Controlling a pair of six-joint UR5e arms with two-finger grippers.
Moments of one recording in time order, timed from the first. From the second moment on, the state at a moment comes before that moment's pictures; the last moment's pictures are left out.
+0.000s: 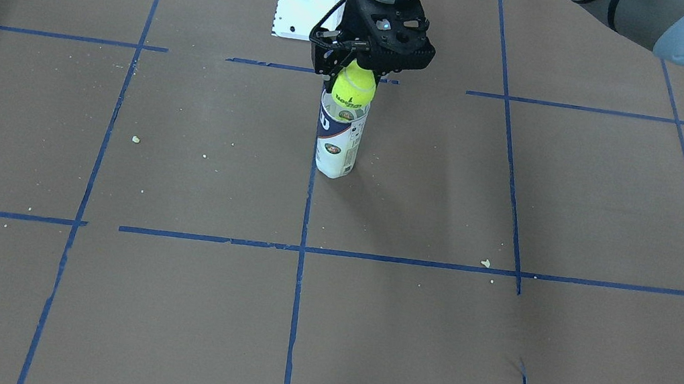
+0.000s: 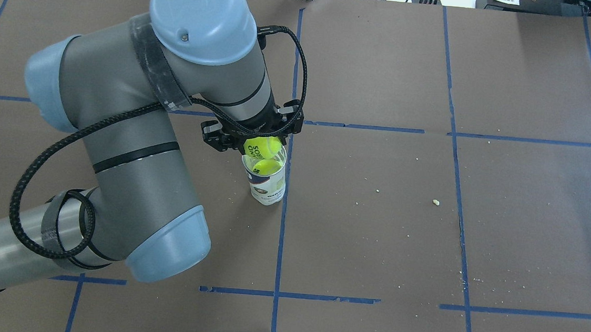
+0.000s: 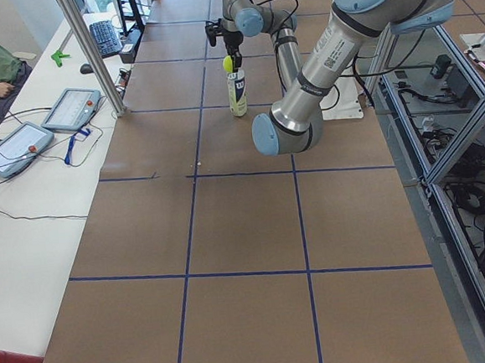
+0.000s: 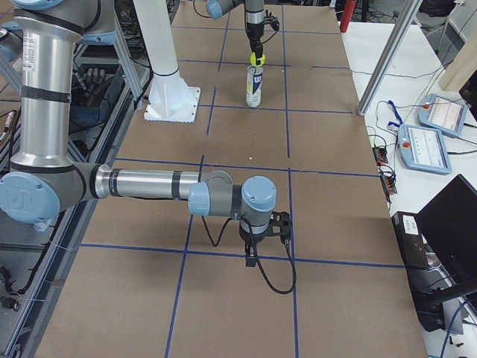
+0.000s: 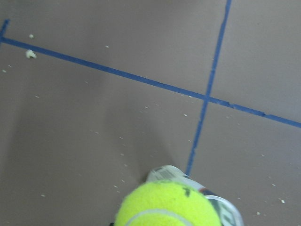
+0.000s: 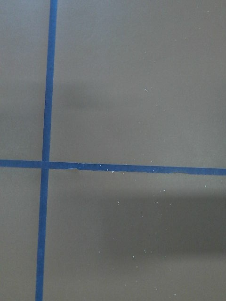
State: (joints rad) left arm -0.59 -2.46 -1.88 -1.23 -1.93 -1.48; right arm 1.54 -1.71 1.70 -1.58 2.29 -0.01
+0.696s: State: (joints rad) left arm -0.58 -2.46 -1.87 -1.24 -1.92 -1.48; right arm 1.54 -1.71 1.70 -1.58 2.29 -0.01
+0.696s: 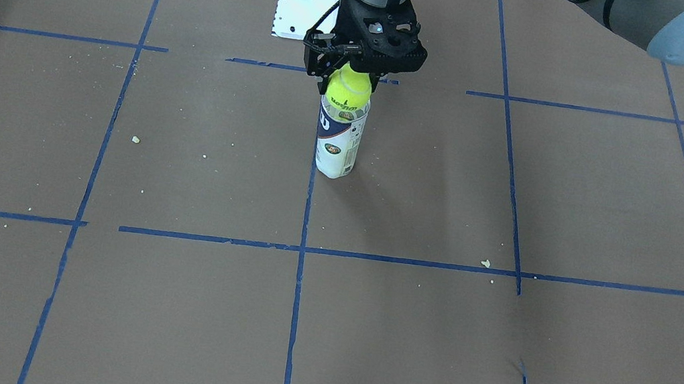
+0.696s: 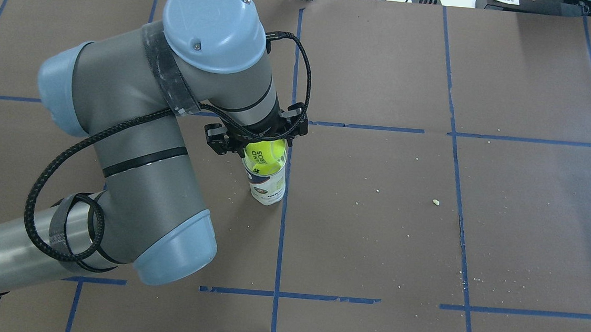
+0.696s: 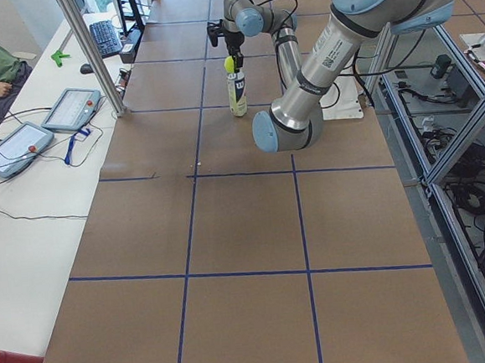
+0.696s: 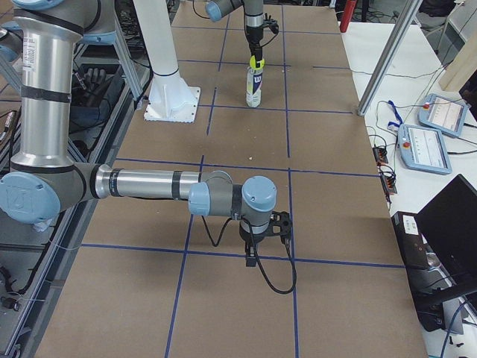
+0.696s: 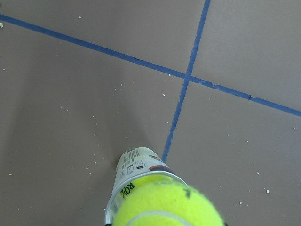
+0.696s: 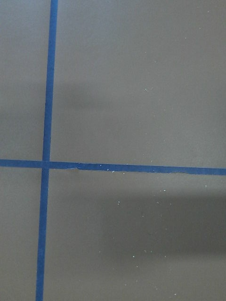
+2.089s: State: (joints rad) left arm -1.02 -2.01 -1.94 -1.43 -2.13 -0.61; right arm 1.54 -1.71 1.70 -1.58 2.29 -0.01
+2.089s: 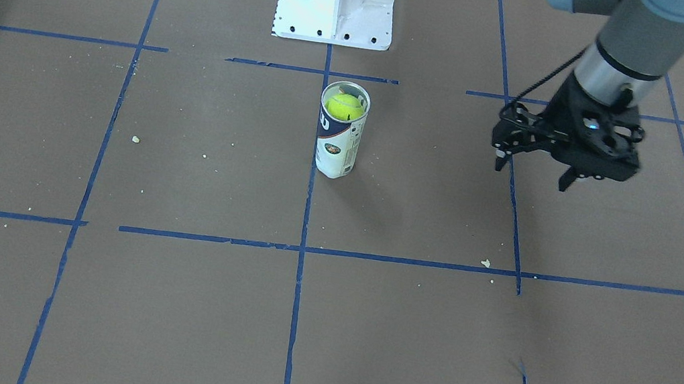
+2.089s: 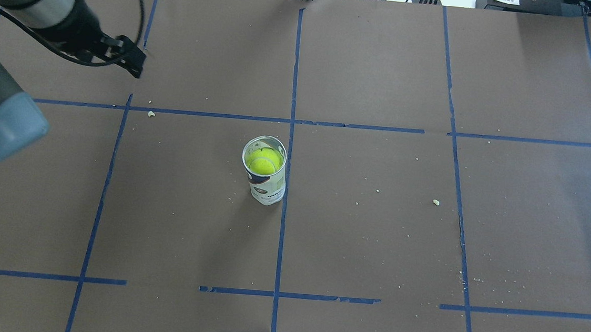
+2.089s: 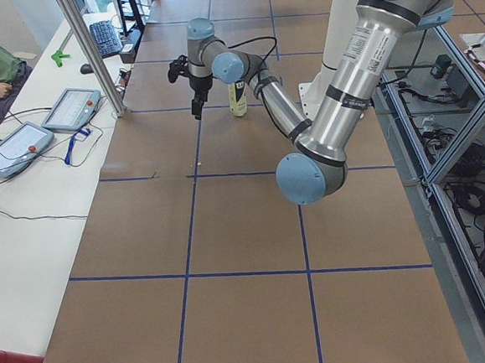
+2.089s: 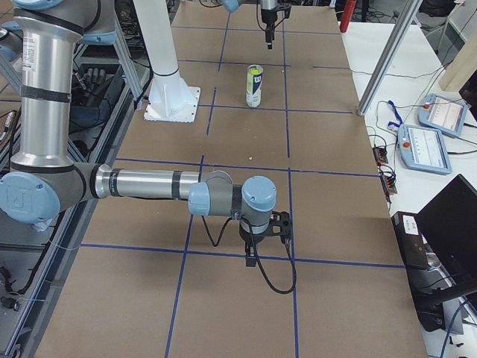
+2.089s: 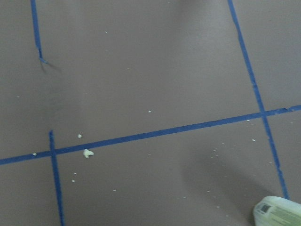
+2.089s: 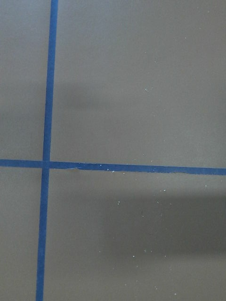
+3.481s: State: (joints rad) left arm -1.63 -1.50 -1.69 -1.47 -2.37 0.17; right arm 1.54 -1.71 1.70 -1.58 2.29 -0.01
